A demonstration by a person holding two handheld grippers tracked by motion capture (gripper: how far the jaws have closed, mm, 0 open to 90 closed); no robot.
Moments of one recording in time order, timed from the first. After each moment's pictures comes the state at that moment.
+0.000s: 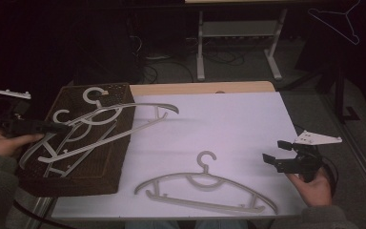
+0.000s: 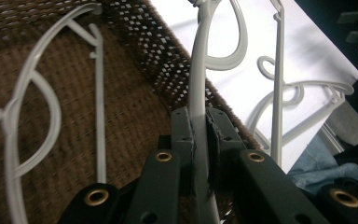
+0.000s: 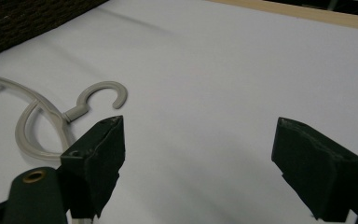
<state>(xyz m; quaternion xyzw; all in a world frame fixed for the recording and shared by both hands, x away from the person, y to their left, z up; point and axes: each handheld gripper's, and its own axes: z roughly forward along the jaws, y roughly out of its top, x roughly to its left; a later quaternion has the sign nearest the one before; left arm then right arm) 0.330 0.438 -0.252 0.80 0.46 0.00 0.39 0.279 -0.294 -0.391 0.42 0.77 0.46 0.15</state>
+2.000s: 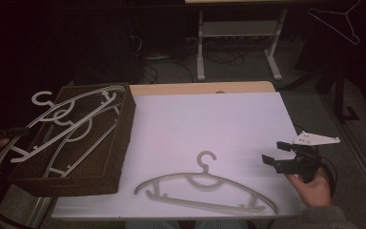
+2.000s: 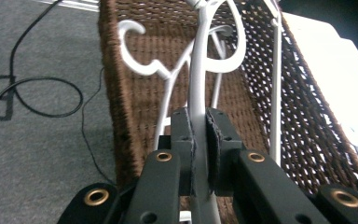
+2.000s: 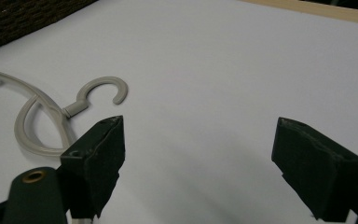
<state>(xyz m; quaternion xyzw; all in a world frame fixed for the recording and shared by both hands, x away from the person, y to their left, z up) 0.317 0.547 -0.288 0.68 0.62 0.07 0.40 0.279 -0.292 -0.393 0.42 0.77 0.45 0.15</state>
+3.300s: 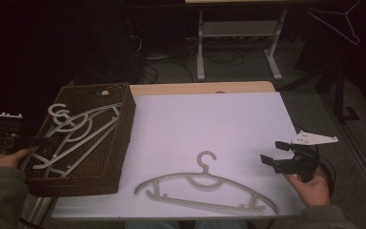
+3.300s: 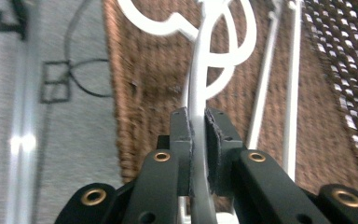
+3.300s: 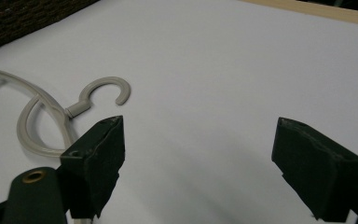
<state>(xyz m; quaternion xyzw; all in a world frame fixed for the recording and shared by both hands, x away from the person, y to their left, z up) 0.329 0.498 -0.326 0.72 0.62 0.15 0.28 0.281 -0.289 -0.393 0.41 0.78 0.45 0.15</state>
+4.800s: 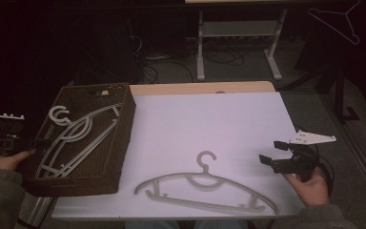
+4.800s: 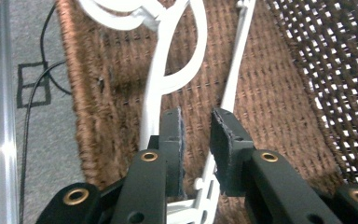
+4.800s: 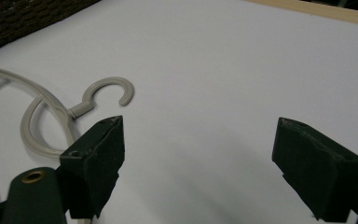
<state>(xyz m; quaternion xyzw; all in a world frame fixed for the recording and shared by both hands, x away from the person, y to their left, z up) 0.323 0.490 -0.322 0.75 0.59 0.11 0.29 0.282 -0.285 -0.391 0.41 0.78 0.45 0.15</state>
